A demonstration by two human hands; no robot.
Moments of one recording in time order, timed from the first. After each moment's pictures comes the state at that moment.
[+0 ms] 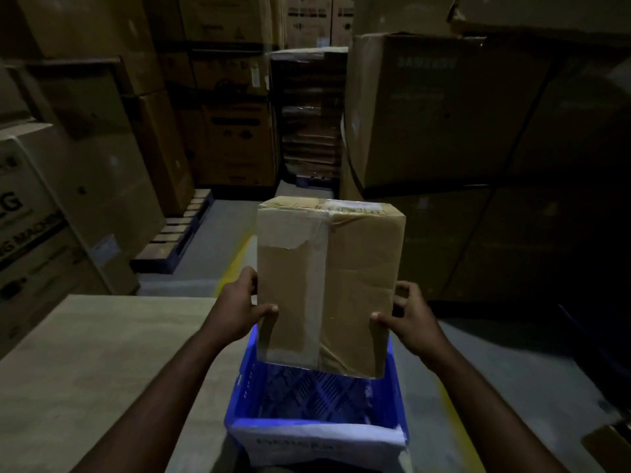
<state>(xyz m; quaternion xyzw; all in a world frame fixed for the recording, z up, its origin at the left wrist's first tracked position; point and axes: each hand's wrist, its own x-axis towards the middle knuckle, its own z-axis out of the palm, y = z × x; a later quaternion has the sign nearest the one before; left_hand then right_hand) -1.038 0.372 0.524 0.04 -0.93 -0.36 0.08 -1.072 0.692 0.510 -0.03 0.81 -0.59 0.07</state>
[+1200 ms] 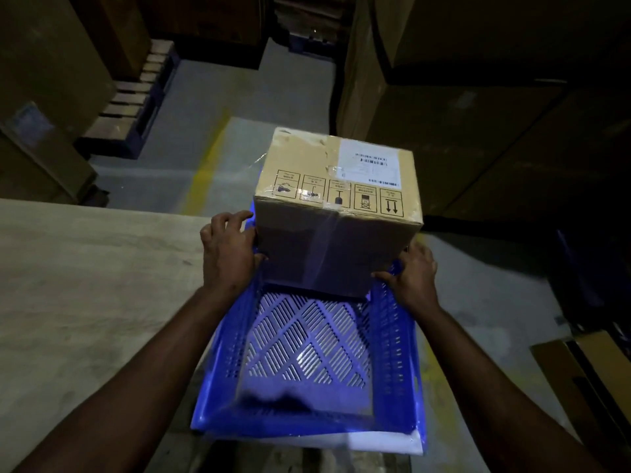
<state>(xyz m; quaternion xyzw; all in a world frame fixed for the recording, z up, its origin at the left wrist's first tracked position) -1.163 0.348 0.379 0.08 -0.99 -0.08 0.08 -1.206 0.673 0.364 -0.04 0.98 -0.20 0.03</state>
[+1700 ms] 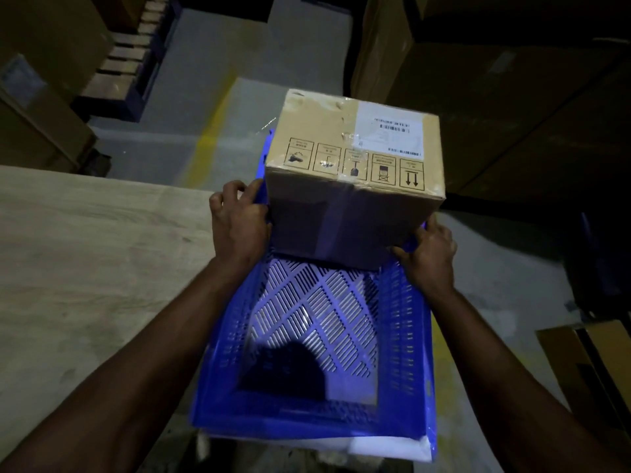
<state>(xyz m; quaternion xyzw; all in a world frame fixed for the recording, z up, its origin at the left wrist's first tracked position) -1.192 0.352 0.368 0.08 -0.99 -0.07 0.09 -1.238 0.671 0.346 -0.03 0.99 -0.13 0.02</state>
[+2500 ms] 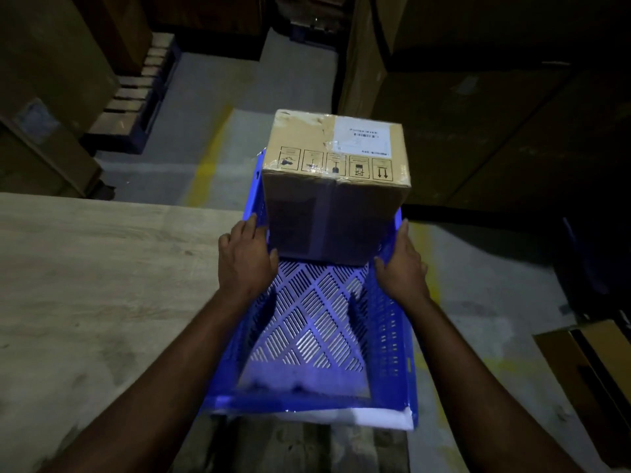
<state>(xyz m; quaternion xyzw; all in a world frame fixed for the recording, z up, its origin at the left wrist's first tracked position) -1.145 0.383 0.373 0.10 -0.99 -0.08 0.03 -1.184 0.657 0.378 0.04 0.97 -0.23 0.08</state>
